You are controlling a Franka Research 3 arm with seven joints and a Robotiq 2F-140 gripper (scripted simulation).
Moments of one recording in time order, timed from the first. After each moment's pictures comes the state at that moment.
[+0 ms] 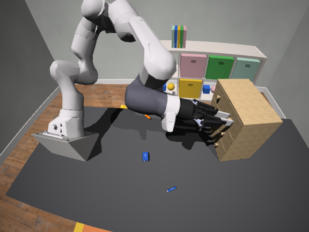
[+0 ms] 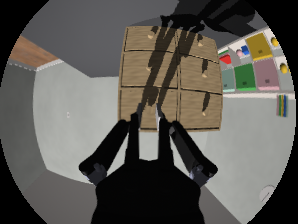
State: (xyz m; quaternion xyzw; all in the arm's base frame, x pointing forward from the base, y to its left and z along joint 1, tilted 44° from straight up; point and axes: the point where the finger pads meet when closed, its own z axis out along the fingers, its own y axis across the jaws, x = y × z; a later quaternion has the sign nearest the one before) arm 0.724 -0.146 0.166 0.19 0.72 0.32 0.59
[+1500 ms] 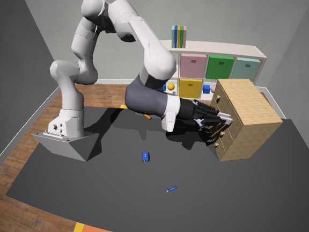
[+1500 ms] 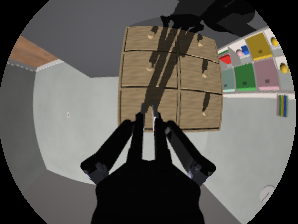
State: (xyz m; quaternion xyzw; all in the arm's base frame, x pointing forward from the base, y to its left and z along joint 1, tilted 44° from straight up) arm 0.724 -0.146 0.166 0.19 0.72 0.32 0.59
